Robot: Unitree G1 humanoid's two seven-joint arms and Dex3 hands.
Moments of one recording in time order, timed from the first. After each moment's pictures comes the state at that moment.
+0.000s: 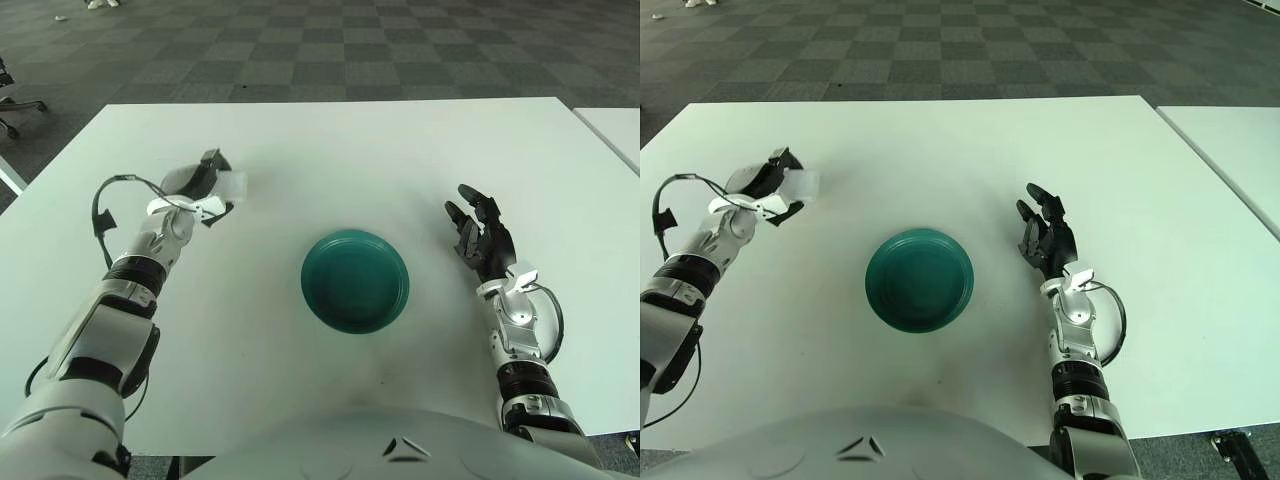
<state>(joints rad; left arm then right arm) -0.58 0.56 -0.30 0.76 0.57 -0.22 0.26 -0.09 -0.12 -0.17 0.52 0.14 -0.51 0.20</state>
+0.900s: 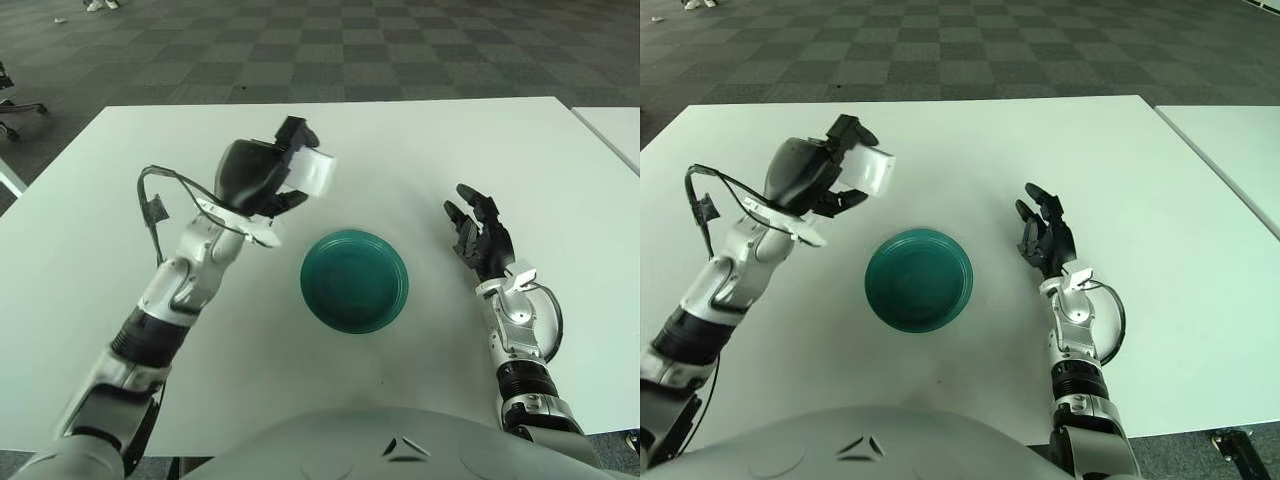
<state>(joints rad) -0.22 0.45 -0.30 -0.26 0.73 -0.13 0.10 -0.09 -0.11 -0.17 0.55 0.13 -0.50 0.18</state>
